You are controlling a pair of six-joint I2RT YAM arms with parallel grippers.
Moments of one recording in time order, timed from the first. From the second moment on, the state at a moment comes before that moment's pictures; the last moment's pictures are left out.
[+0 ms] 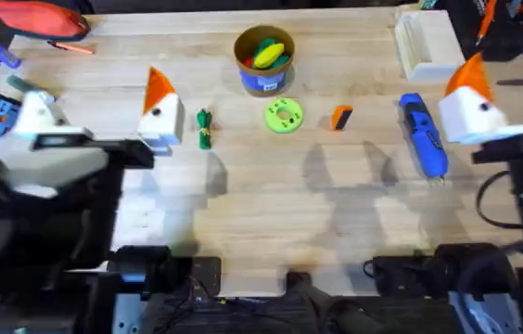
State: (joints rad) left arm 0.00 0.08 0.33 -0.18 0.00 -0.01; right arm 0.00 0.01 0.25 -0.02 -0.02 0.00
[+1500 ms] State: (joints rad) left arm 0.00 1.18 1.16 -1.03 -0.02 0.03; right arm 0.00 0.98 1.14 -1.04 -0.03 0.00
